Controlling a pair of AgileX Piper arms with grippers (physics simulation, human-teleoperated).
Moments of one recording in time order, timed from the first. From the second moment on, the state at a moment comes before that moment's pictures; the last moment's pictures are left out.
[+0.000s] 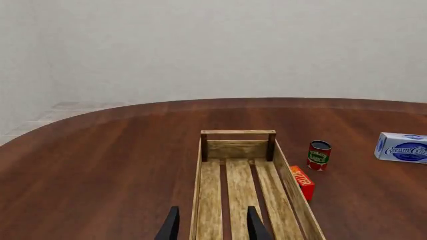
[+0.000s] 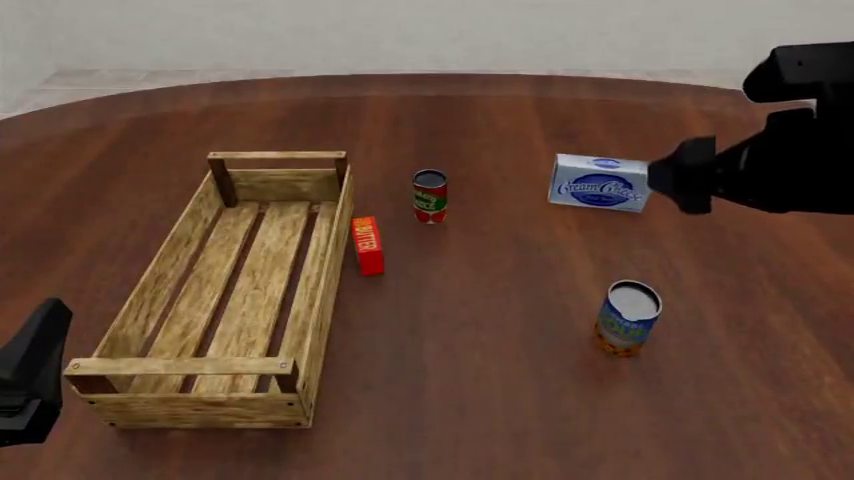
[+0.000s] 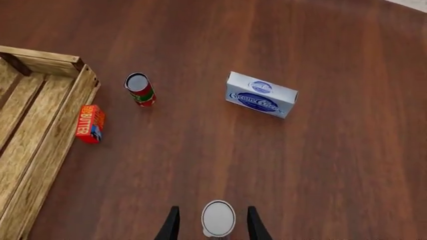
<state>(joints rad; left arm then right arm) 0.00 0.01 0.00 0.00 0.00 0.20 1.04 -0.84 0.48 0.02</state>
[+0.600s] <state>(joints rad) 0.00 0.01 0.00 0.00 0.00 0.16 1.10 -0.76 0.40 0.05</state>
